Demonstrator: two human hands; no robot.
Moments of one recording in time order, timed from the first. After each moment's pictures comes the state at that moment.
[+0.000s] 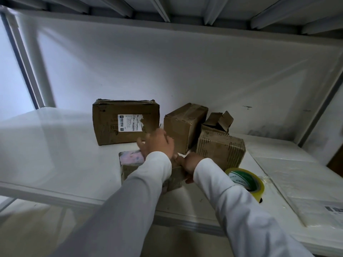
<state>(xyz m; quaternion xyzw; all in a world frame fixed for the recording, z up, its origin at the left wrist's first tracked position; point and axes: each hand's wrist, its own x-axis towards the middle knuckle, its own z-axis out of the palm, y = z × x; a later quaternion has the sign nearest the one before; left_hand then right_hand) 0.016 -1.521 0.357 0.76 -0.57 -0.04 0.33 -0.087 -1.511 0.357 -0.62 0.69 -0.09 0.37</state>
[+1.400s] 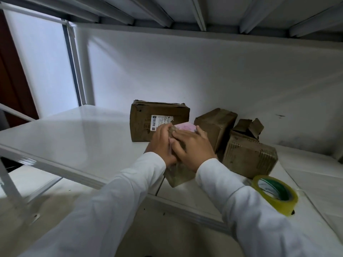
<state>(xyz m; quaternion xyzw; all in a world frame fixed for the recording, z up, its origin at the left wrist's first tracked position) 0.107 -1.465 0.358 0.60 -0.68 -0.10 0.42 -0.020 -1.455 0.400 -0.87 0.43 -0.23 -0.04</state>
